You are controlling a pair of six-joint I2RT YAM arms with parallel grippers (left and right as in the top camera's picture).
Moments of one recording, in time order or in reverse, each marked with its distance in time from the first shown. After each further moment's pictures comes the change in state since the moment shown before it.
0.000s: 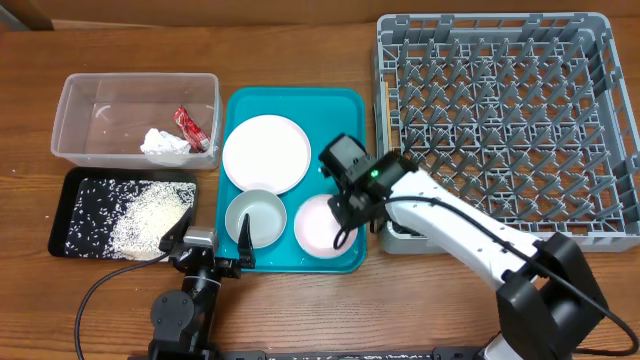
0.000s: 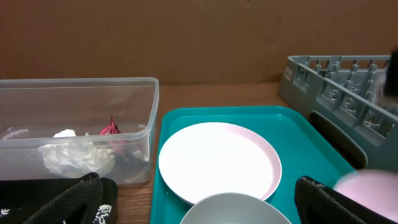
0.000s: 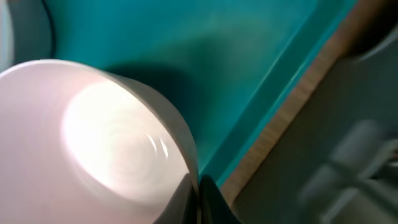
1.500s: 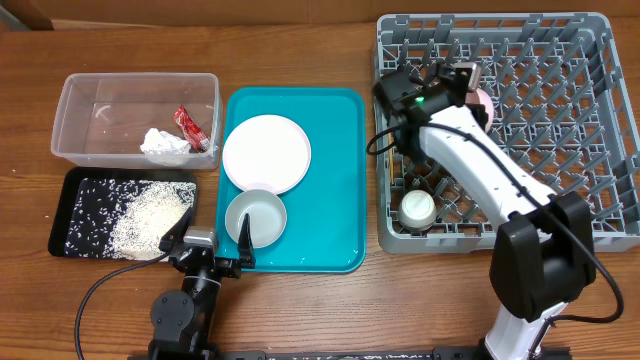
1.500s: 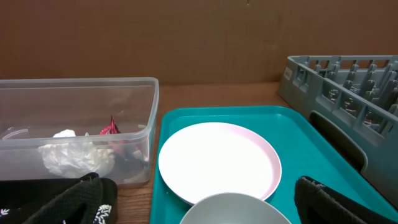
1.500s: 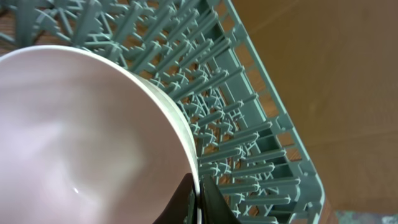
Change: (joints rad) left arm 0.000 0.000 0.000 0.000 0.000 0.000; right arm -0.281 0.171 0.249 -0.251 1.072 0.476
